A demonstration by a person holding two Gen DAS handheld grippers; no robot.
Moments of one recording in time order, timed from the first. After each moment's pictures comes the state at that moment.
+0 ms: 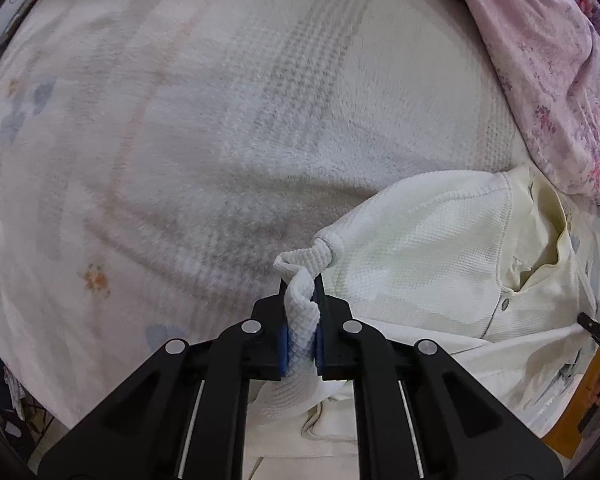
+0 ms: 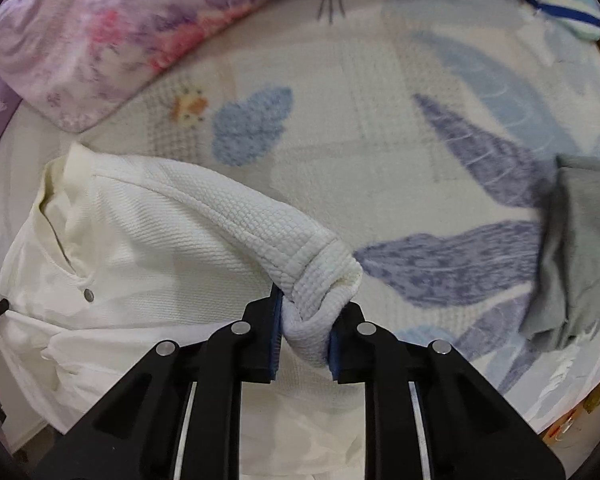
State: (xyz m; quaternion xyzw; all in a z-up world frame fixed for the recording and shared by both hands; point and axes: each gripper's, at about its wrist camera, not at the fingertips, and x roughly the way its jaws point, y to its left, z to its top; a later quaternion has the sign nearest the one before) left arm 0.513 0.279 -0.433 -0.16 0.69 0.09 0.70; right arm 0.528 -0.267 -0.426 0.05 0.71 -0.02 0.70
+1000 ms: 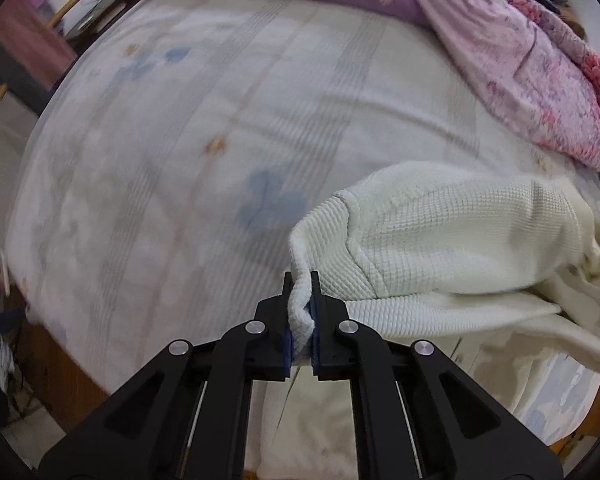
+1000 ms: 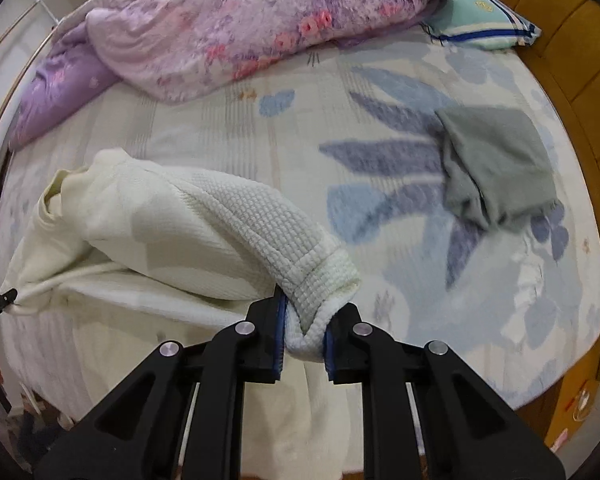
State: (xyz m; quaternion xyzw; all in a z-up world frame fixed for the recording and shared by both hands) left arm 0.262 0.235 -0.347 -0.14 0.61 0.16 0.77; right arm 0.284 -0.271 -0.292 0.04 0.62 0.00 0.78
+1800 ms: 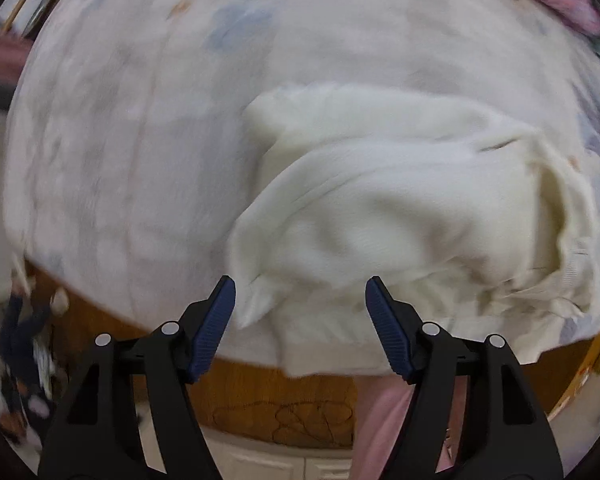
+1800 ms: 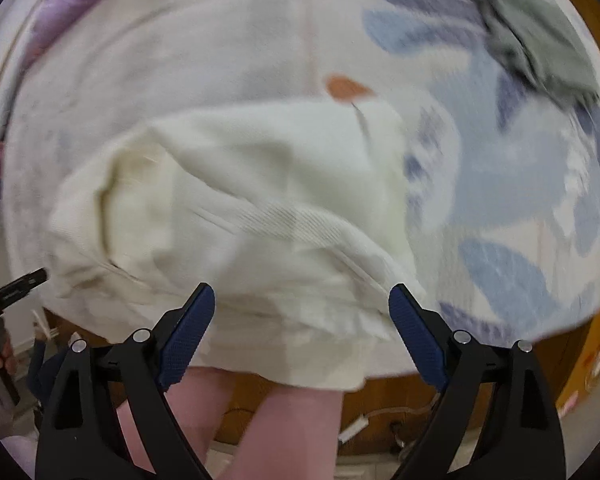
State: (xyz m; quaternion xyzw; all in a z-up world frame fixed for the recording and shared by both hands) left arm 0.157 0.151 -0.393 -0.07 0.71 0.07 0.69; right arm 0.200 -0.223 -0.356 0.05 0.71 0.10 0.69
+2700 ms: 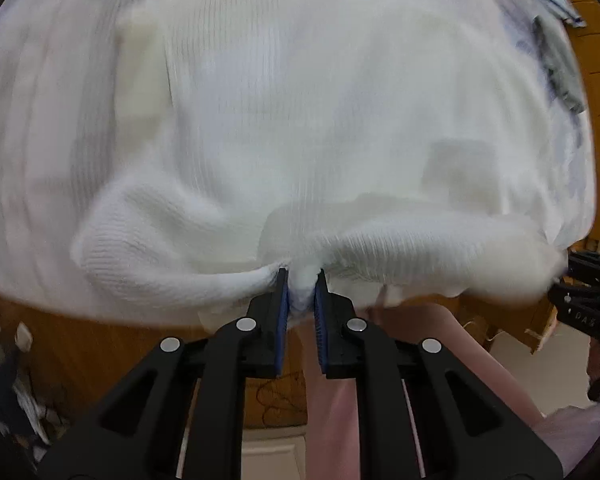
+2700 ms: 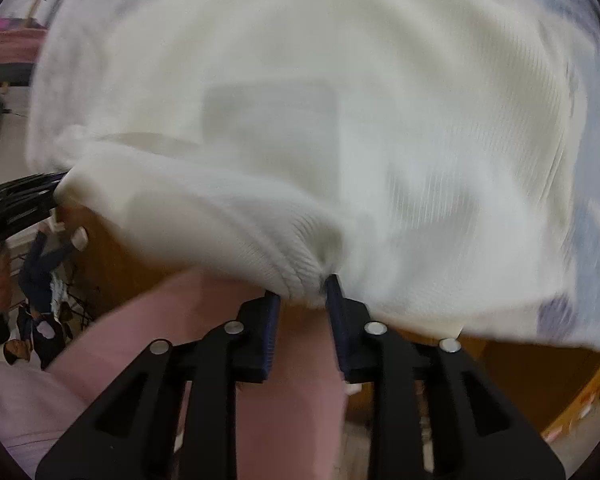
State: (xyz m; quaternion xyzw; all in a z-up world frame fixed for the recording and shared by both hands) left arm 0.062 0.110 -0.454 -0.08 0.75 -0.06 0.65; right arm 0.069 -0.142 -0.441 -0.03 0.81 0.17 0.56
